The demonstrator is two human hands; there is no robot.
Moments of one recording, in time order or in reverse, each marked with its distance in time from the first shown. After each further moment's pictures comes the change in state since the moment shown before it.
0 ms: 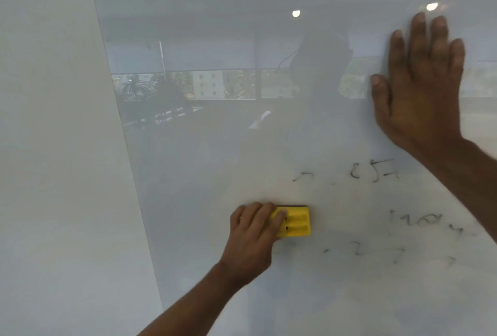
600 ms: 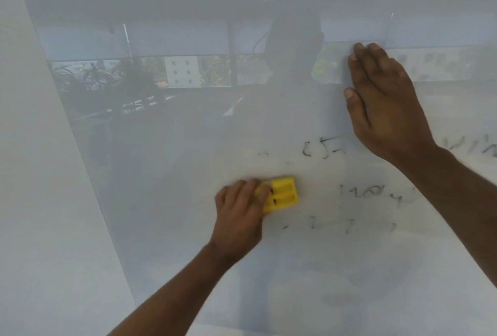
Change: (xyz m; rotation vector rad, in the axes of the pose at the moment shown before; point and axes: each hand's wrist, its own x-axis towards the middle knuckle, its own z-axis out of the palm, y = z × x) left_hand 0.038 0.048 0.008 -0.007 0.039 -0.059; right_hand -0.049 0.035 -0.020 0.167 -0.089 -0.136
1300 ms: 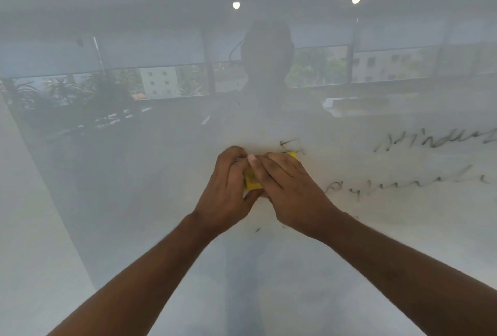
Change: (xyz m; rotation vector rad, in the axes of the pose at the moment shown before) left_hand 0.081 0.017 -0.009 -0.334 0.116 0.150; right_hand -0.098 -0.072 0.044 0.005 -0.102 -0.299
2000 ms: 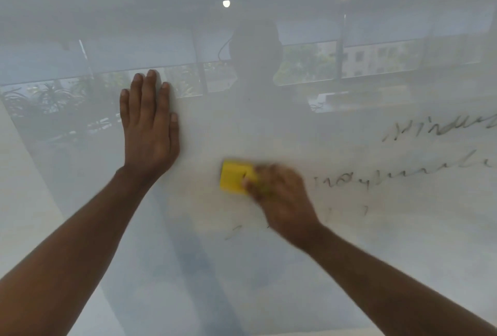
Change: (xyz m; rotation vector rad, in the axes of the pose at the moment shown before) left_hand 0.031 -0.151 -0.084 0.495 0.125 -0.043; right_hand -0.009 -0.046 0.050 -0.015 0.264 0.105
